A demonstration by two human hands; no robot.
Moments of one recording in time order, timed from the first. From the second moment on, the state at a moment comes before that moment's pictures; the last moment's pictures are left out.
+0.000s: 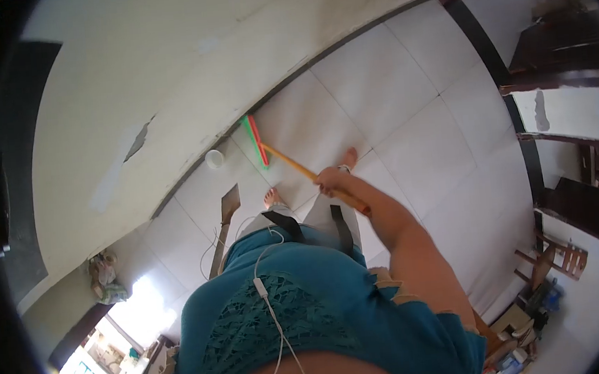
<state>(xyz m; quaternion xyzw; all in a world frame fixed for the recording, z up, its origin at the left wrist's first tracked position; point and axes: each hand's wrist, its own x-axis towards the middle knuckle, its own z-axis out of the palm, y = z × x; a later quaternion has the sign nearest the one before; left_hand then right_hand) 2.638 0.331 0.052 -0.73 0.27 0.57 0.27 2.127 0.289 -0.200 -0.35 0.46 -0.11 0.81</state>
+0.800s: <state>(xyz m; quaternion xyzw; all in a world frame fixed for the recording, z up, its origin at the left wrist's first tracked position) 2.379 0.403 0.082 -0.73 0.33 0.51 0.29 1.795 0.384 -0.105 0.12 0.64 -0.33 0.69</state>
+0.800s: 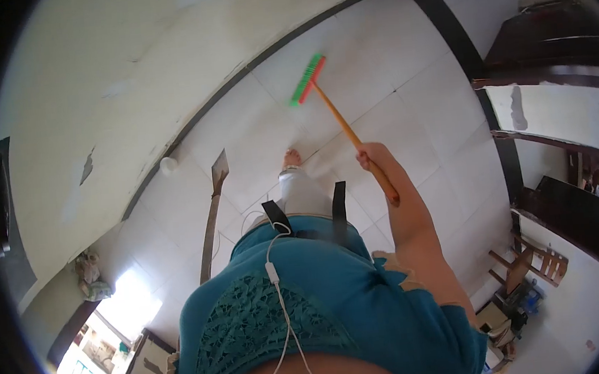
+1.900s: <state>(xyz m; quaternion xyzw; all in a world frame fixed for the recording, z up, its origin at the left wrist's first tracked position) 2.017 0.335 0.120 -0.70 0.45 0.41 0.38 1.422 0.479 -0.099 0.25 0.68 -0.33 0.60</state>
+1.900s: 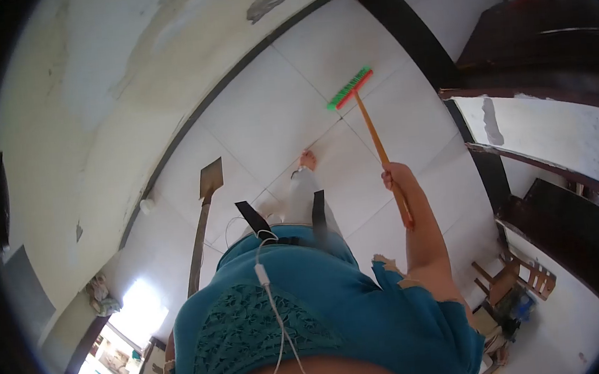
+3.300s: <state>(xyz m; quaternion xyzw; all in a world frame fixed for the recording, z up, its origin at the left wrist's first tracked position) 1.586 0.072 0.120 -0.55 0.65 0.26 0.46 1.099 0.268 -0.127 0.11 0.59 -0.45 0.65</state>
